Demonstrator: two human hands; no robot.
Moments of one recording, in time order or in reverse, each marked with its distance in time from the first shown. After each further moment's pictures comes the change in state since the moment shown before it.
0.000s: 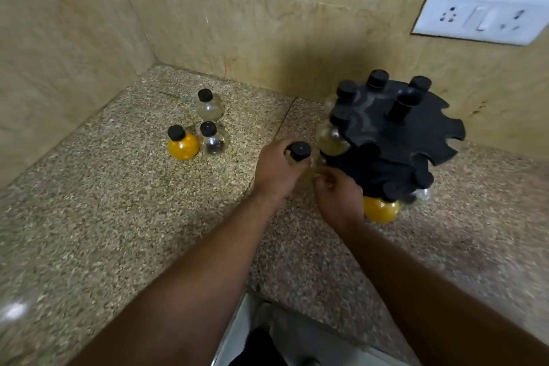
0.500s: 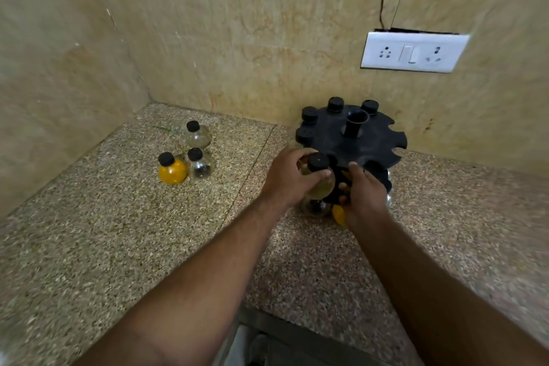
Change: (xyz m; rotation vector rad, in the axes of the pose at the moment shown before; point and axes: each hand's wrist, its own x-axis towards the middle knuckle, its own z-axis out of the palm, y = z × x) left_hand -0.038 0.088 0.017 -0.056 -0.113 0.195; right_hand 0.000 0.010 -0.095 1.005 0.188 0.436
